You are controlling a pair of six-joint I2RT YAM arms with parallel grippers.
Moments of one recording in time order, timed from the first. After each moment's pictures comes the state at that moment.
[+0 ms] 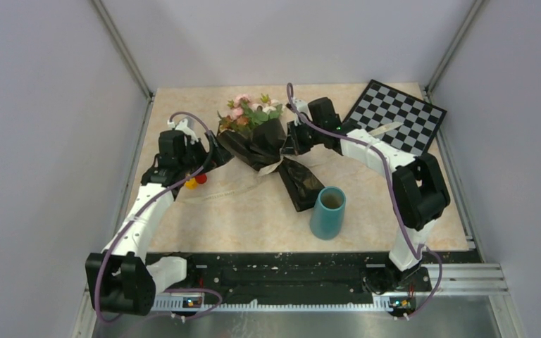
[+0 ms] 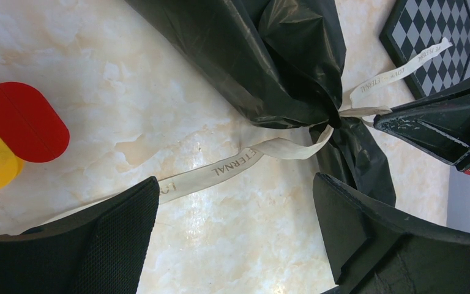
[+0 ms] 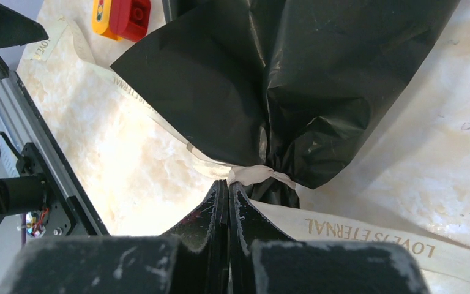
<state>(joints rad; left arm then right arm) -0.08 1.12 0.85 -0.33 0.31 -0.53 0.55 1.81 1.39 -0.27 -0.50 0.20</state>
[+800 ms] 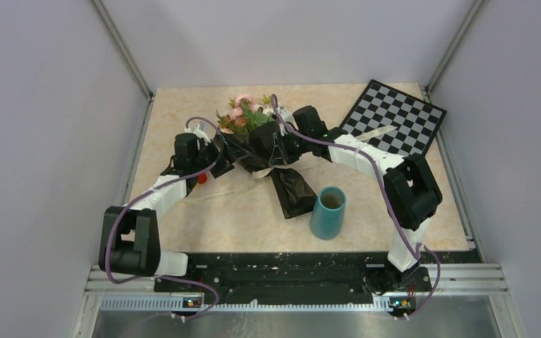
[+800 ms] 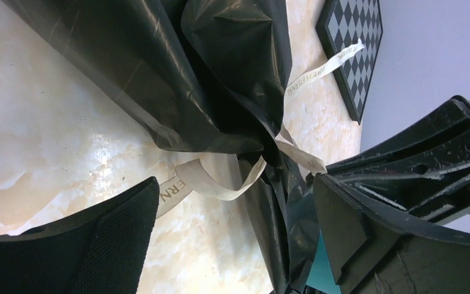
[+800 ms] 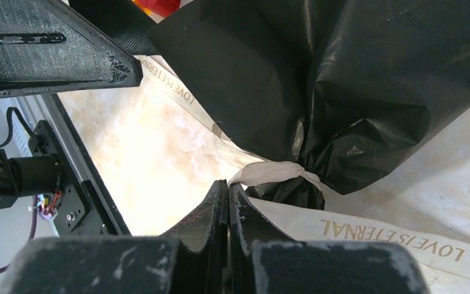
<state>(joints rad) -0.10 1.37 0.72 0.12 0.54 -0.79 0.65 1.84 1.40 -0.27 -0.50 0.23</state>
